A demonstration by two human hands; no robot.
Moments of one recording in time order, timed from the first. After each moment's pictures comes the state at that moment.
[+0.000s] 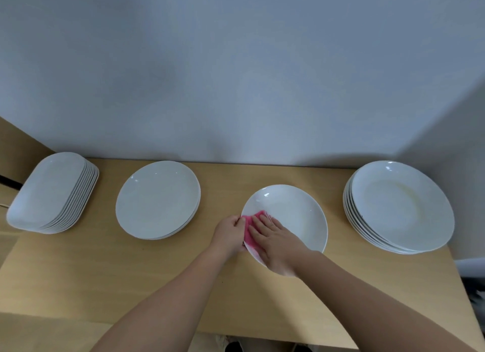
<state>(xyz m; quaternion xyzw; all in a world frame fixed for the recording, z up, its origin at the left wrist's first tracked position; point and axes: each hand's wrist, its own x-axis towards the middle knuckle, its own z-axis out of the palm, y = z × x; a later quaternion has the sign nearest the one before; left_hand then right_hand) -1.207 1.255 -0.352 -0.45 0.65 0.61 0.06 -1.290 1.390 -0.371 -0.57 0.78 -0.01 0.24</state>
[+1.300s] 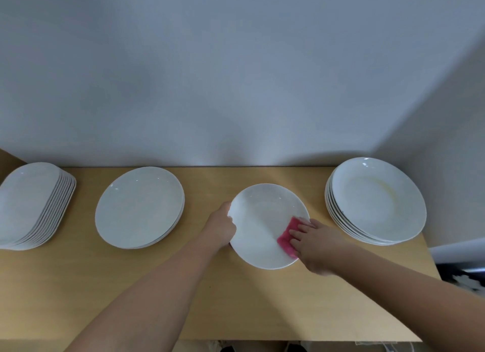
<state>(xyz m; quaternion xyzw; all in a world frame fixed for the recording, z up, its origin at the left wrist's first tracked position) -1.237 1.238 -0.362 -0.37 0.76 0.51 0.13 -1.336 1.465 -0.332 -0.54 0.77 0.25 0.25</state>
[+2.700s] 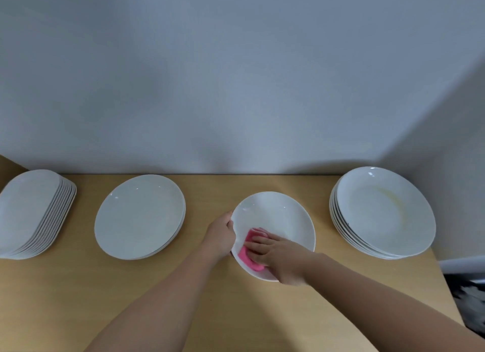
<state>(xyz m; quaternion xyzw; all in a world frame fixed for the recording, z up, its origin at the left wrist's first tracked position) -1.237 1.239 -0.367 -0.37 0.76 0.52 0.08 -1.322 1.414 -0.371 -0.68 0.69 0.05 0.22</state>
